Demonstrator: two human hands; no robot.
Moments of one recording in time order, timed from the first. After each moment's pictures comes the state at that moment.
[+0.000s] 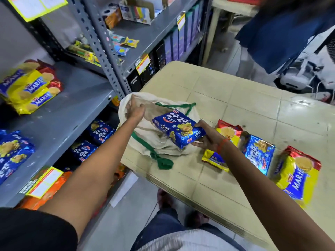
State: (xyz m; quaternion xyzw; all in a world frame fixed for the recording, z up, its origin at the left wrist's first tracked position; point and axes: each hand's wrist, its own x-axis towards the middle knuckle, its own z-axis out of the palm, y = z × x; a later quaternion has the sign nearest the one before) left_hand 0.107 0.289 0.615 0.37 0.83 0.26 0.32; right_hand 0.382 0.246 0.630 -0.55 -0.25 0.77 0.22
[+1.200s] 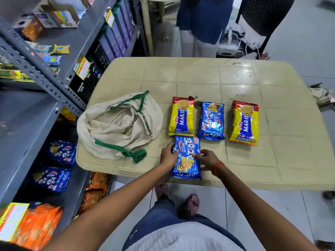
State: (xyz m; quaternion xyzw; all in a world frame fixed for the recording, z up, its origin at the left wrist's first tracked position) left_hand 0.323 0.106 0.530 0.50 0.66 0.16 0.53; right_hand 0.484 0.062 0.557 -0.73 -0.24 0.61 0.22
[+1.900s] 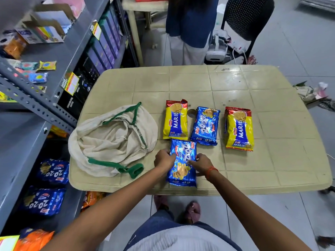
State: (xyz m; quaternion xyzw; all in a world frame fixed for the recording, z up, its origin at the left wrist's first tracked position) left_hand 0.333 0.137 0.573 0.52 0.72 0.06 0.46; right_hand 0.468 0.089 0.570 -0.79 -0.29 0.52 0.16
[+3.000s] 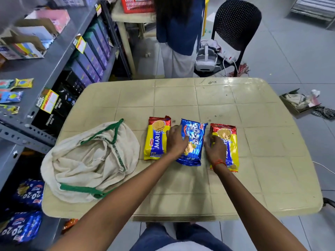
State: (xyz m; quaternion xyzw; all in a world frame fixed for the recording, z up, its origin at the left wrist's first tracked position) left_hand 0.473 0.228 0.600 0.70 0.58 0.16 0.38; right_hand 0.598 0.159 0.573 -0.86 -0.34 0.23 0.30
